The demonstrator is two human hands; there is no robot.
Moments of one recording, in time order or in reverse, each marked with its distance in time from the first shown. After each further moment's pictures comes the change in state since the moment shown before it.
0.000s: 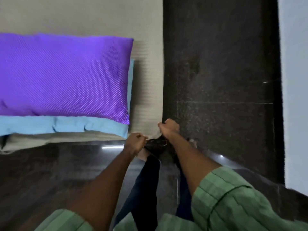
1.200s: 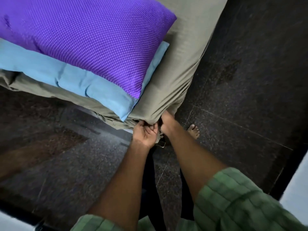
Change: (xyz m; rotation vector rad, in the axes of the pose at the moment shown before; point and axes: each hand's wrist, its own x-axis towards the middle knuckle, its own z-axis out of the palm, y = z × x) left_hand 0.068 0.026 0.051 -1.943 0.268 -0.372; right_hand 0.082 -0.053 0.062 0.821 -0.438 0.208
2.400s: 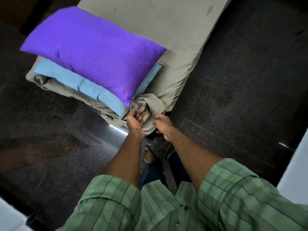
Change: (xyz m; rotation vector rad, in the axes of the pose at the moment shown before) left_hand -0.106 -0.032 0.036 0.308 0.094 0.453; right_hand -0.157 -0.044 -0.081 -0.781 -0.095 -0.347
